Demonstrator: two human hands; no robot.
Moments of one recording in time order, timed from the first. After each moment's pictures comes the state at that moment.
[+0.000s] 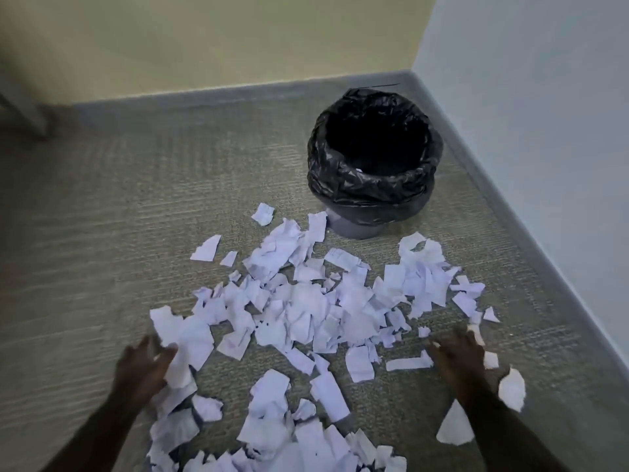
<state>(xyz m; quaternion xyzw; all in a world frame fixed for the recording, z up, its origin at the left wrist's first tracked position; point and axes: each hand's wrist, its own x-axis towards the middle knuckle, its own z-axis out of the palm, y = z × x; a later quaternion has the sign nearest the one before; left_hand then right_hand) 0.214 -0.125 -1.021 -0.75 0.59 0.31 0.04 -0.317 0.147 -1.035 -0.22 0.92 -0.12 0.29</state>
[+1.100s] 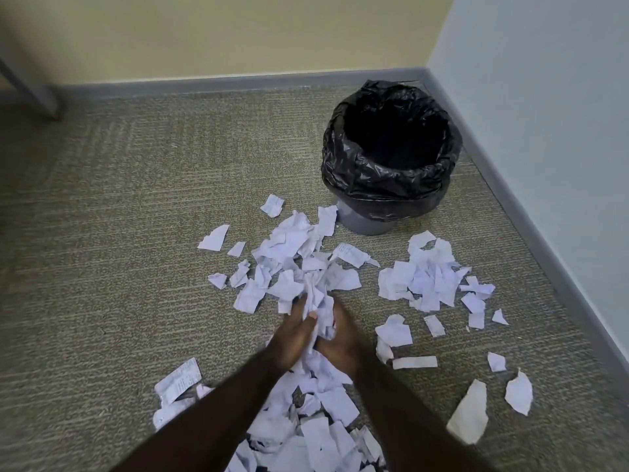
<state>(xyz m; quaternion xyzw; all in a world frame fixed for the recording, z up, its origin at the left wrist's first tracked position) -0.012 -0.049 -0.971 -0.47 0.61 0.63 -0.12 -0.131 0.013 -0.977 -0.45 0.70 -0.40 0.38</state>
